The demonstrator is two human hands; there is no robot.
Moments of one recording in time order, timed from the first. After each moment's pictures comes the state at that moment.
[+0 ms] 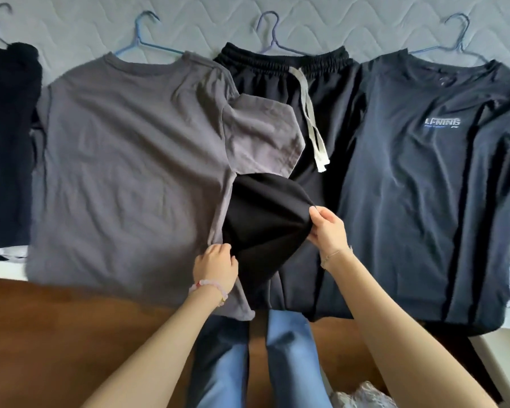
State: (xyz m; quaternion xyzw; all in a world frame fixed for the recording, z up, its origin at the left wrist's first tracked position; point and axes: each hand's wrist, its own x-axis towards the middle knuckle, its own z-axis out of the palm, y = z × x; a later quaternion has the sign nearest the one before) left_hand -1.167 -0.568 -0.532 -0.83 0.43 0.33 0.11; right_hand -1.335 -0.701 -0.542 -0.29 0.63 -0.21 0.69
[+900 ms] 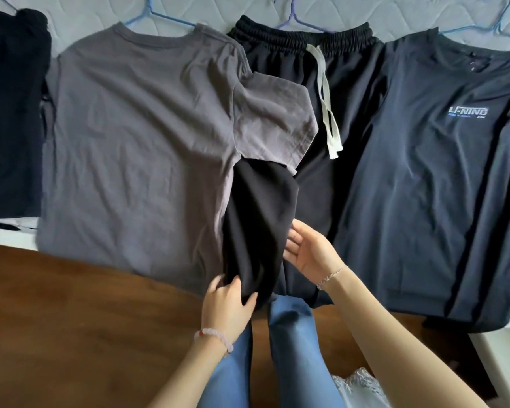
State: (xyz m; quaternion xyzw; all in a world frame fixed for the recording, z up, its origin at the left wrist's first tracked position) left_hand -1.220 -0.496 -0.499 -0.83 0.44 0.32 0.06; right_hand -1.334 -0.654 -0.535 -0.10 0.47 -0.11 0.87
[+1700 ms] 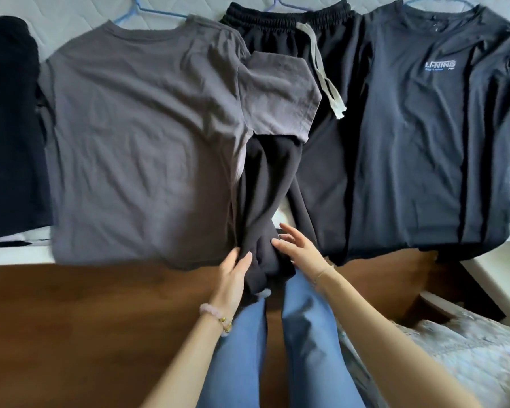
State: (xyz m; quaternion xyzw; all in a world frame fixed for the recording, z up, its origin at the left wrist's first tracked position) left_hand -1.154 -0.450 -0.465 -0.72 0.06 0.59 -0.36; right_hand -1.285 -0.523 -0.518 -0.29 0.59 -0.08 0.75
